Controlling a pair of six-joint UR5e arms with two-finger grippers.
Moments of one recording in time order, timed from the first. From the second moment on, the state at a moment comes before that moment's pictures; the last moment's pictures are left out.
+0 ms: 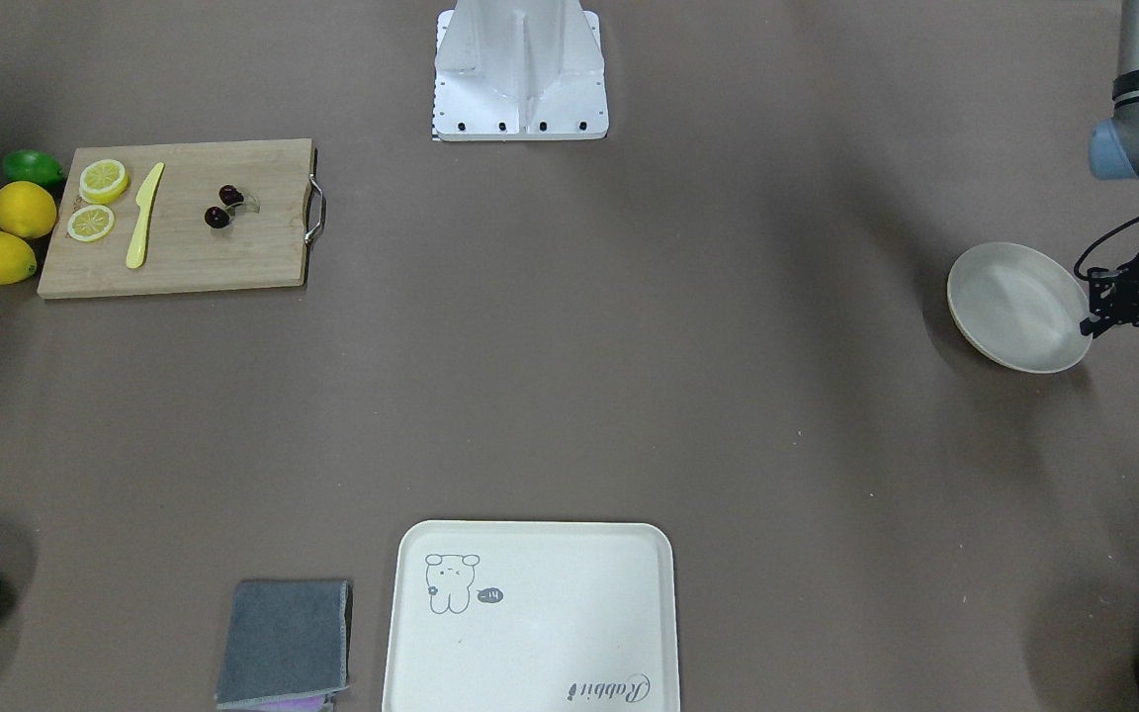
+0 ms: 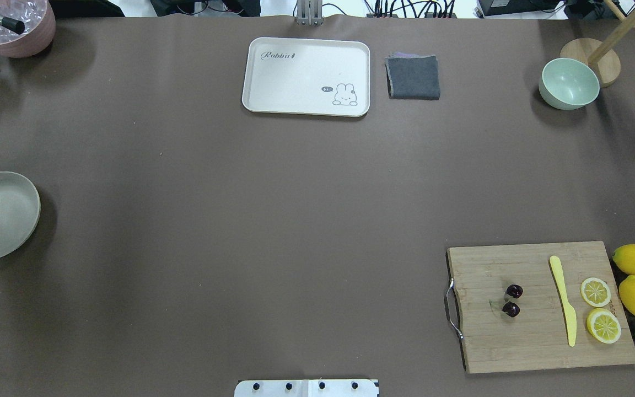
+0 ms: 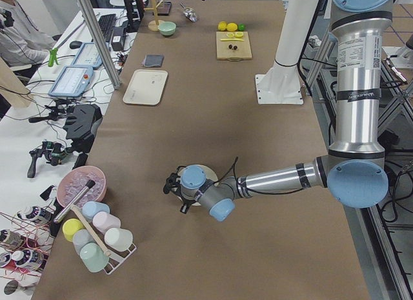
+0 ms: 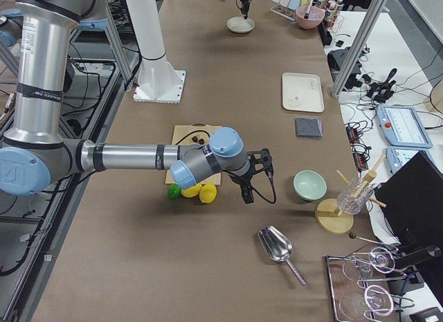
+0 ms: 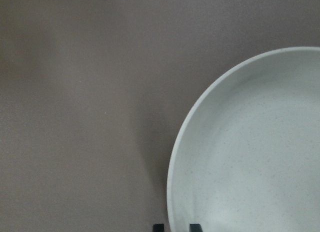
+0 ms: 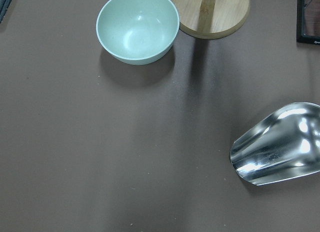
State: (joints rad) left arm -1.18 -1.51 -1.30 -2.53 -2.29 -0.33; right arm 1.45 -1.76 1.77 -1.03 2.34 0.31
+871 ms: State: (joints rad) left arm -1.06 -1.61 -1.62 -2.56 -2.37 -0.90; right arm 1.45 -1.77 1.77 -1.02 2.34 0.31
